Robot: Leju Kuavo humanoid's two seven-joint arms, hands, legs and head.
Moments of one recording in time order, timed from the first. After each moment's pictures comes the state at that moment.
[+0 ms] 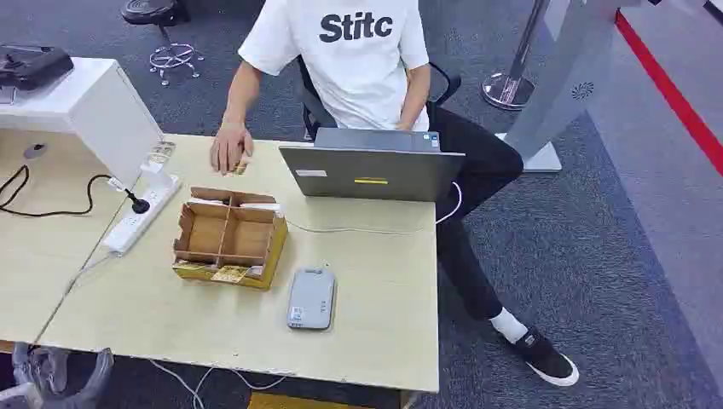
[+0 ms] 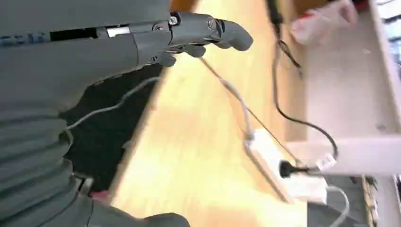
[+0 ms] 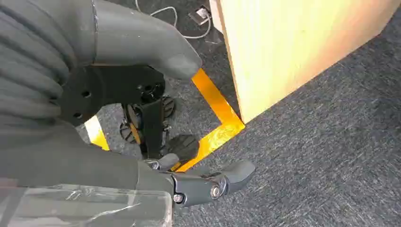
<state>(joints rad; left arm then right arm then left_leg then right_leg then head) 0.20 -0.17 0.59 -1.39 -0.12 0.26 -0.55 -0.01 0.10 -0.51 -0.24 -0.27 0.11 -0.33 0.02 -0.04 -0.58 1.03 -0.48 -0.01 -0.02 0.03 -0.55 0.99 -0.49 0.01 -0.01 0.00</state>
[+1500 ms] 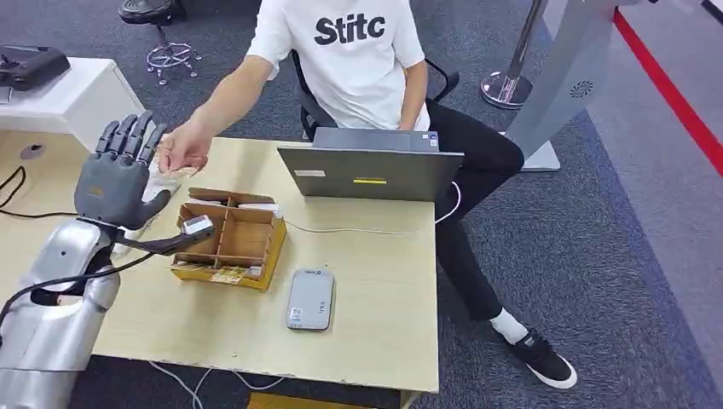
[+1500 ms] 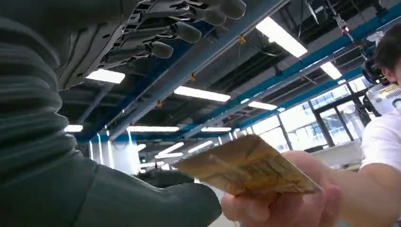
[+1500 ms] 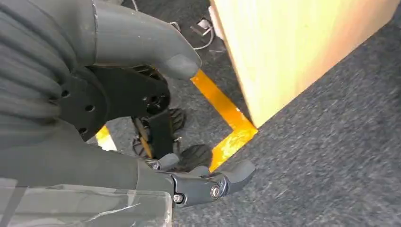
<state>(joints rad) -0.41 0.33 -0.10 -1.39 -1.39 0.36 -0.12 -0.05 0.10 -0.63 -0.22 -0.24 0.12 -0.22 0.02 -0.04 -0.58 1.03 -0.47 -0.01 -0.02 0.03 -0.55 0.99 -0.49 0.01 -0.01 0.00</state>
